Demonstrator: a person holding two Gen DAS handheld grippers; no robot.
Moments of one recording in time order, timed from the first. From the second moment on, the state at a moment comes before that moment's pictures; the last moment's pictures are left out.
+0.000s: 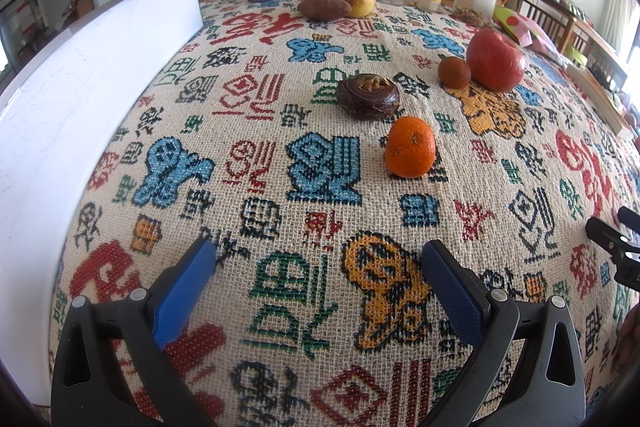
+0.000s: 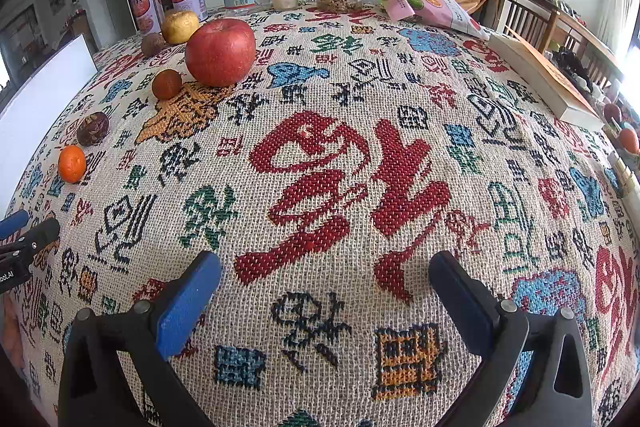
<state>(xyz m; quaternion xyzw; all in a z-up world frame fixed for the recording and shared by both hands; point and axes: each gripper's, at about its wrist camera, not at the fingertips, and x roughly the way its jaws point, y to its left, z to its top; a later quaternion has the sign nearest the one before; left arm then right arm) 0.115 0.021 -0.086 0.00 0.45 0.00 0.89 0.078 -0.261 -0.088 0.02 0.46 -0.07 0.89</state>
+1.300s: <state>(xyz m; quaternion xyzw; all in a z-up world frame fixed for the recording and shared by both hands) 0.212 0.010 -0.047 -0.04 0.49 -0.10 0.87 0.078 -0.262 -0.088 0.02 0.46 -0.07 0.89</state>
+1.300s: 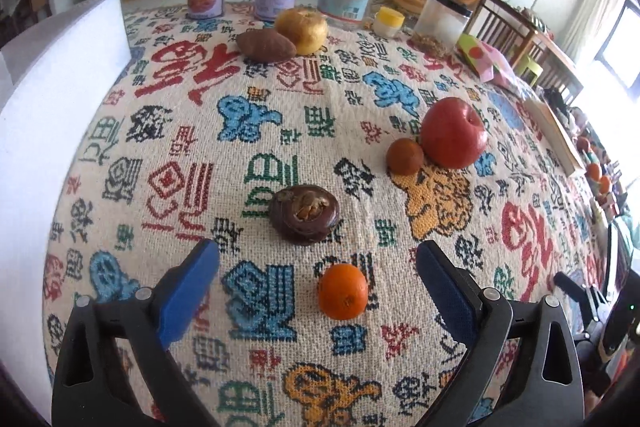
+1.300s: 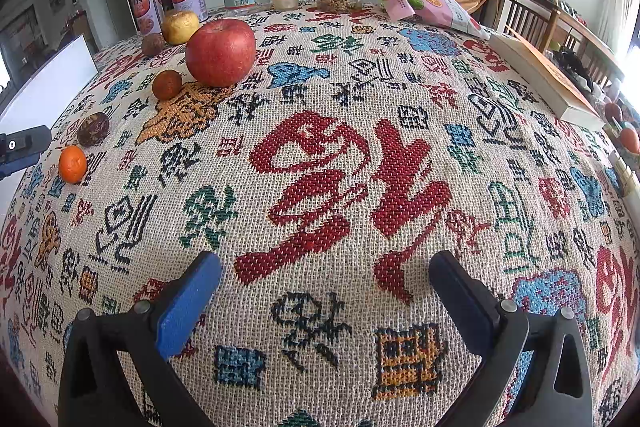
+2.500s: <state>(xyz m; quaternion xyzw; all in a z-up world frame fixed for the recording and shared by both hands) 0.032 0.213 0.079 -0.20 0.39 -0.03 0.90 0.167 -0.051 -0.060 -0.01 0.48 0.17 0.86</state>
